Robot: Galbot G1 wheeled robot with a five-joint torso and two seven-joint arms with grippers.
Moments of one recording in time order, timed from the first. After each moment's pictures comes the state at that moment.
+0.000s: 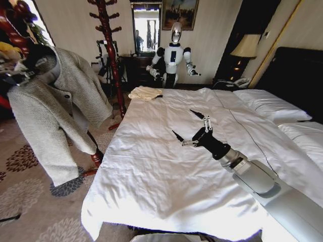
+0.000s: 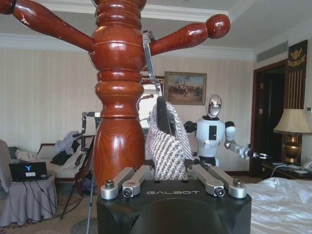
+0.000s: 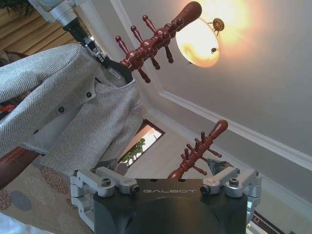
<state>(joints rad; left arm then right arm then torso) 0.94 -0.30 -1.01 -1.66 -1.30 0.52 0.25 -1.20 0.57 0.45 2.29 0.18 0.23 -0.06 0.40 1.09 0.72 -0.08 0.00</state>
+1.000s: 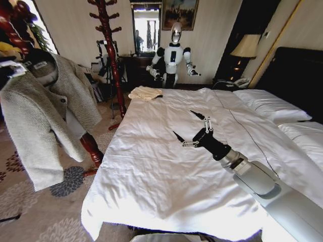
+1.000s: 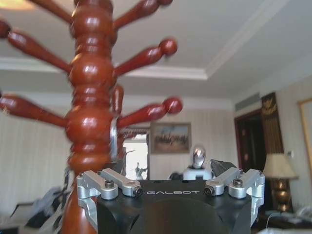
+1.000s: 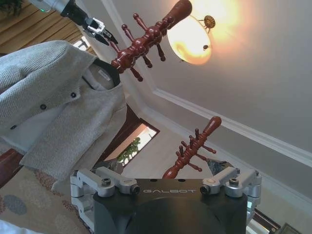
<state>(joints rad) 0.96 -0.35 -1.11 -1.78 -1.35 0.36 0.24 -1.22 0.58 0.46 2.29 0.21 0.23 -0.04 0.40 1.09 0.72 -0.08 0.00</state>
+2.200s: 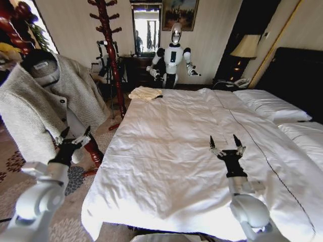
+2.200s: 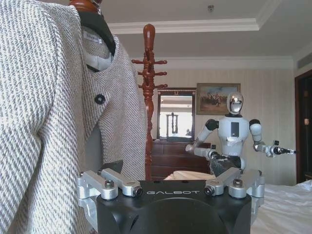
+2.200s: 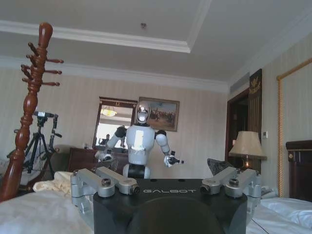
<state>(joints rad) 1.60 -1.23 -0.89 -2.31 -0.52 0.07 -0.01 -1.66 1.29 0.66 2.21 0.15 0.23 0.17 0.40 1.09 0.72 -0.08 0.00</state>
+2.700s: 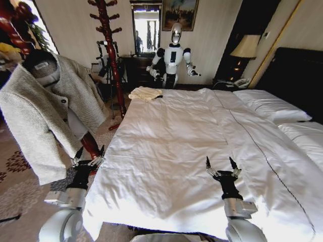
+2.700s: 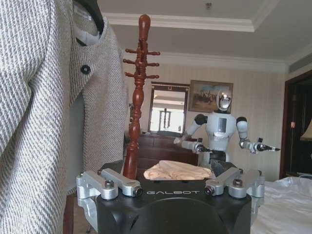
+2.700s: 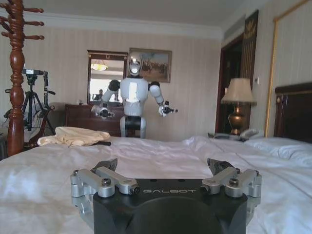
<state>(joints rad) 1.70 -1.39 -0.80 -2.29 -0.43 -0.06 0.10 -1.83 1.28 0.63 2.29 0.24 0.10 0.25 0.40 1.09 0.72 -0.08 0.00</state>
